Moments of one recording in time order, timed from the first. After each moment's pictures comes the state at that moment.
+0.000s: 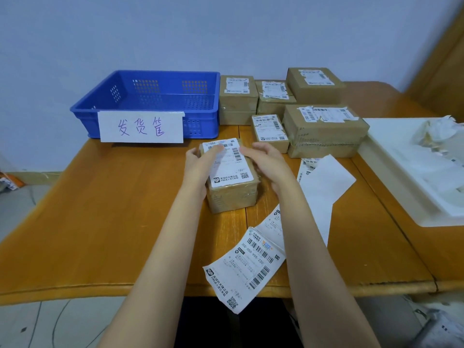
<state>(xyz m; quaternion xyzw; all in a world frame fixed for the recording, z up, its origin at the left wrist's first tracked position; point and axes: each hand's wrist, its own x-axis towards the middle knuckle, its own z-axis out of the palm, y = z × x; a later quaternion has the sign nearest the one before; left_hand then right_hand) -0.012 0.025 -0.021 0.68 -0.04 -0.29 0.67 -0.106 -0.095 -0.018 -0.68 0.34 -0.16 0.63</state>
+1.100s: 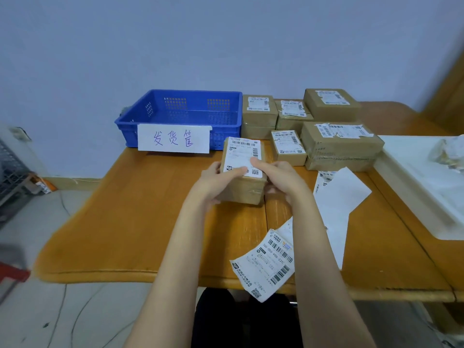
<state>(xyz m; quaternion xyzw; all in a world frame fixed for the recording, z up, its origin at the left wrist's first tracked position) -0.032 0.082 0.008 0.76 -0.15 -0.33 0.55 -0.117 -0.062 0.001 -0.73 0.32 -0.10 0.59</state>
